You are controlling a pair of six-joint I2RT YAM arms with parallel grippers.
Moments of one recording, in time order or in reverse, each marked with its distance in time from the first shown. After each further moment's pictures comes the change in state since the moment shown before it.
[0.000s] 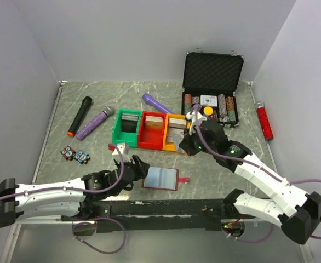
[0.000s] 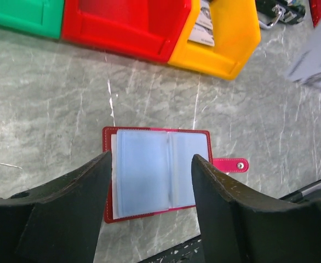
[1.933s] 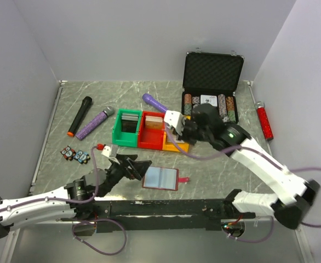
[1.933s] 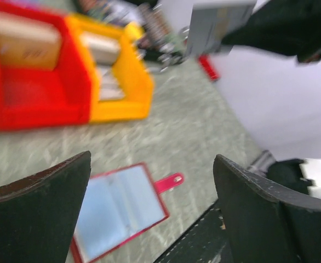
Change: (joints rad) left arm 0.035 -0.334 -0.154 0.338 0.151 0.366; right arm 0.031 0.236 0.391 -0.290 -0.048 -0.829
